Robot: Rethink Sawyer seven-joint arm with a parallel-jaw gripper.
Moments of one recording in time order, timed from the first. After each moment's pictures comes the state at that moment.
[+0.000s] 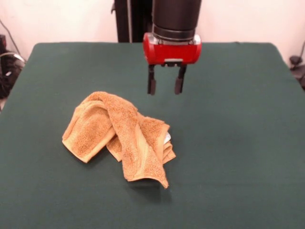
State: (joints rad) arm -0.22 -0.61 0.06 1.63 -0.24 0.40 1.57
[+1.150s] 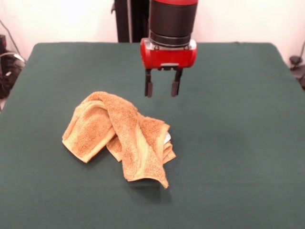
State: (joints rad) arm -0.23 -0.59 0.06 1.62 -0.24 0.41 1.57
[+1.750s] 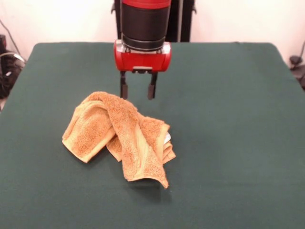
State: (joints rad) arm -0.30 -0.57 0.06 1.56 -0.23 0.49 1.57
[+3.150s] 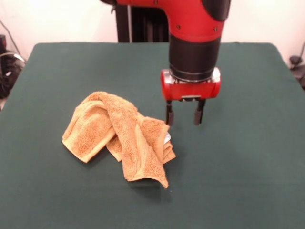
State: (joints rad) arm -0.15 -0.42 0.03 1.35 -0.06 0.60 1.58
